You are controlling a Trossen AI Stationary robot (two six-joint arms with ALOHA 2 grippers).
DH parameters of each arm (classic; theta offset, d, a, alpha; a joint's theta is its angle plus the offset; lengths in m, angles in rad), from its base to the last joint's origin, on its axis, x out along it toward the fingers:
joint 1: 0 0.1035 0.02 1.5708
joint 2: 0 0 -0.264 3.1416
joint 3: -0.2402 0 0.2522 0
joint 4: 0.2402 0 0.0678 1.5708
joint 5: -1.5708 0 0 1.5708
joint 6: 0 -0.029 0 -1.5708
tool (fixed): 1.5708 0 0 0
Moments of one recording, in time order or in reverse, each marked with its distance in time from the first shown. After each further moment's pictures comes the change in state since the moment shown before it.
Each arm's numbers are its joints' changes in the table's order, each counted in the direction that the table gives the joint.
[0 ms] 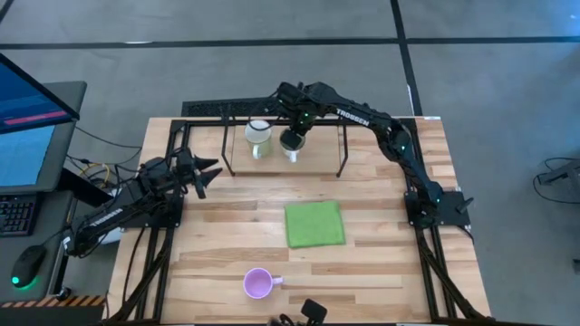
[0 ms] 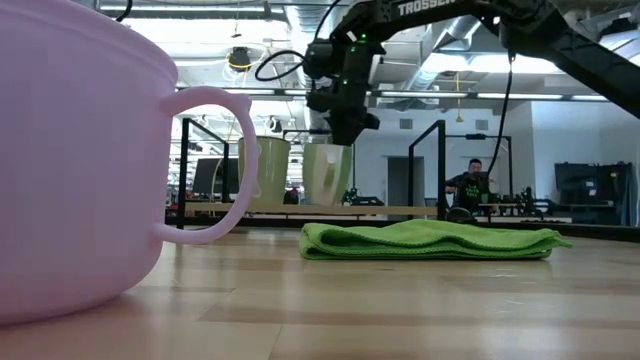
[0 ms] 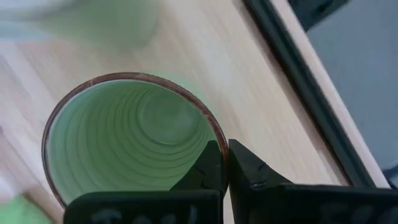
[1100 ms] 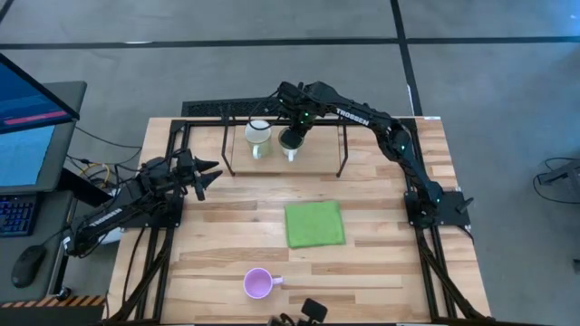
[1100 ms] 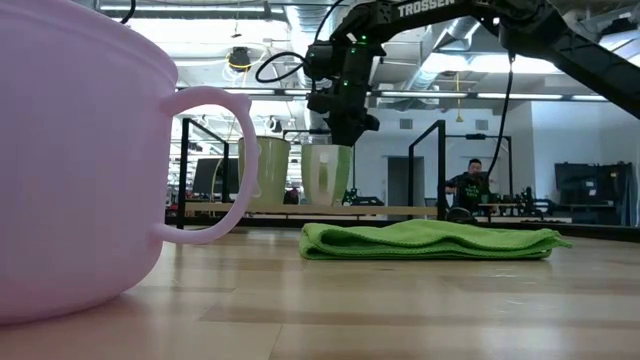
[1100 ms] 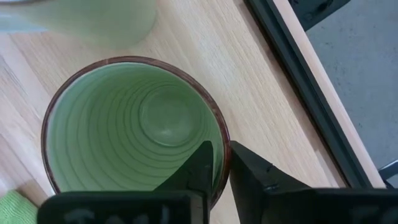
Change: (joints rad) left arm 0.000 0.000 -0.011 0.052 -0.018 0.000; right arm -0.005 -0.002 0.000 0.019 0.008 0.023
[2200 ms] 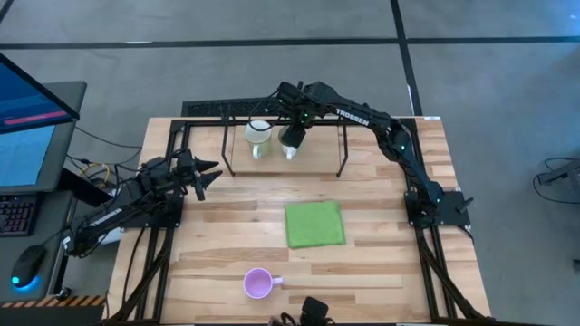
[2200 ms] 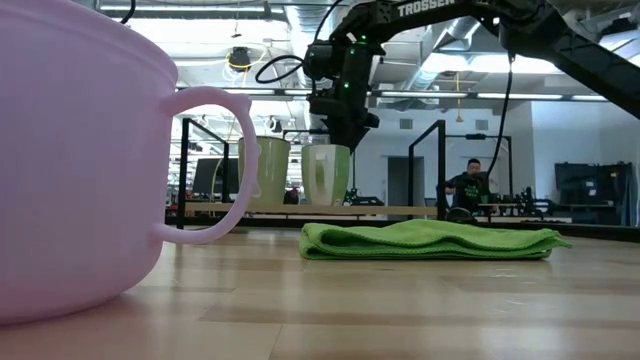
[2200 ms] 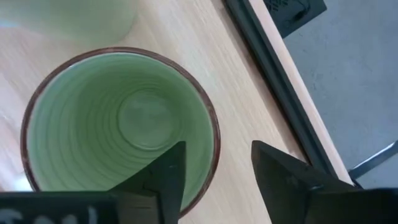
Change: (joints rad) left arm 0.000 0.000 0.000 -0.001 -0.001 0.000; right arm 0.003 0.000 0.000 -0.006 -0.079 0.035
